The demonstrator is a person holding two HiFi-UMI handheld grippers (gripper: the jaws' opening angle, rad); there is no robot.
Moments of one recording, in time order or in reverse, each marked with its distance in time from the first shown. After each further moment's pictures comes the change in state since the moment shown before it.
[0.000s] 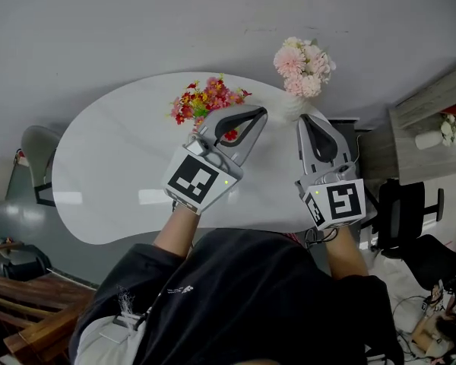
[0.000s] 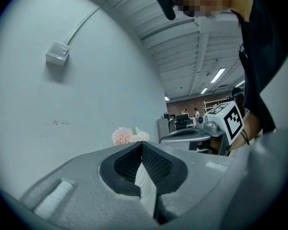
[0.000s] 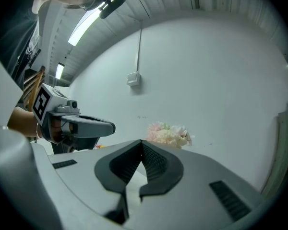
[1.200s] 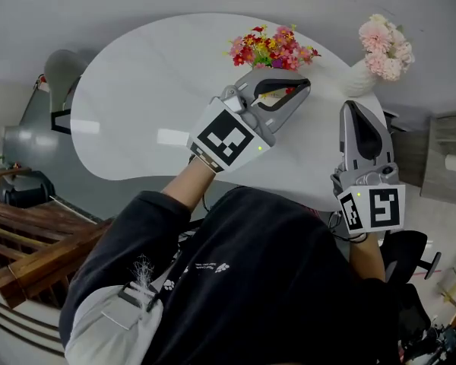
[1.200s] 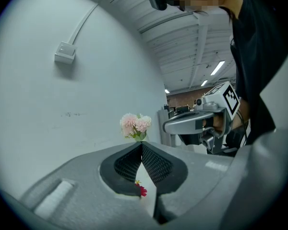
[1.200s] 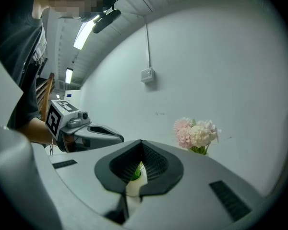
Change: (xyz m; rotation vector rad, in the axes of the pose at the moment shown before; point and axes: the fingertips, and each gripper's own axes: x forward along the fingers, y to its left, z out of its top) left arm -0.042 0.016 -0.040 0.036 0.088 0.019; right arm 0.007 0.057 -0.001 0.026 0.048 0.159
